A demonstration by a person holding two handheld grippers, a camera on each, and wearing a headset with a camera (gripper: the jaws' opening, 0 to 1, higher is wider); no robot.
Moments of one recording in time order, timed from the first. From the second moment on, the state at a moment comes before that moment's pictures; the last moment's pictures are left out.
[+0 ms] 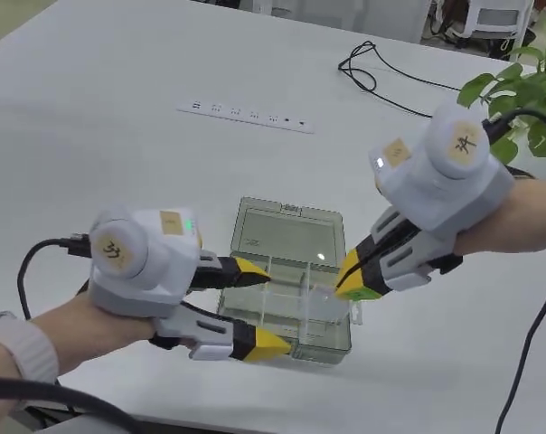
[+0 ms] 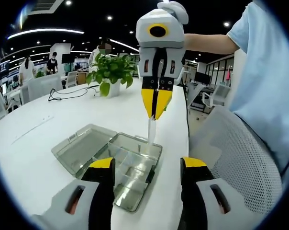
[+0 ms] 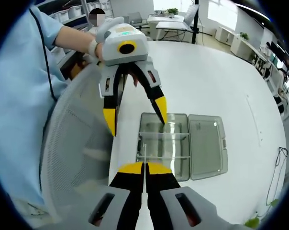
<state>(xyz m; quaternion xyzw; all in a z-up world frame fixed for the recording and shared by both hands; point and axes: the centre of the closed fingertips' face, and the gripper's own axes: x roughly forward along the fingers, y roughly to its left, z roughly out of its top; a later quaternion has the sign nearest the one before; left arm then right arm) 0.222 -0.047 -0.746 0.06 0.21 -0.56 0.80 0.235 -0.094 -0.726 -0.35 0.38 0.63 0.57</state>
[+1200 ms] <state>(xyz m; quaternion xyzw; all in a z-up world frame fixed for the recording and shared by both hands) 0.236 0.000 -0.766 0.05 0.25 -0.47 0.84 0.271 -0.107 -0.758 -0.38 0.41 0.59 0.58</state>
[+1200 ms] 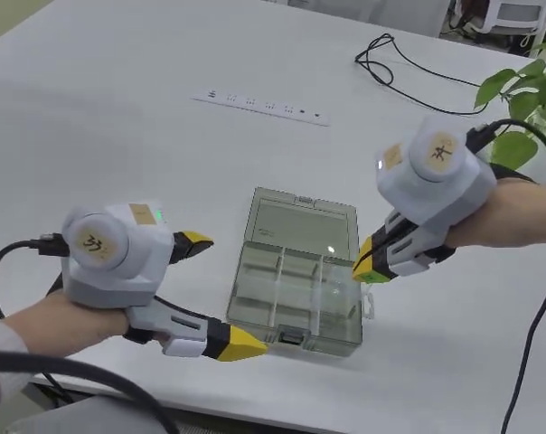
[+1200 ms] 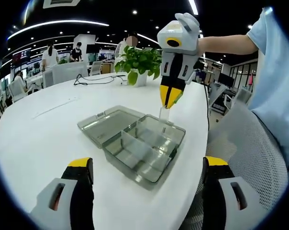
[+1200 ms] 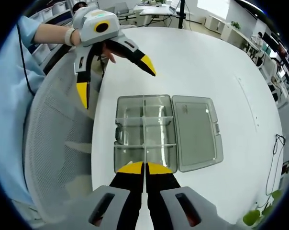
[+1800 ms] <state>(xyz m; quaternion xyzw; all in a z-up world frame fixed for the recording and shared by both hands) 0.231 0.007 -0.770 0.04 0.25 -0.47 0.85 0.266 -0.104 -0.780 -0.40 0.42 0.60 0.55</state>
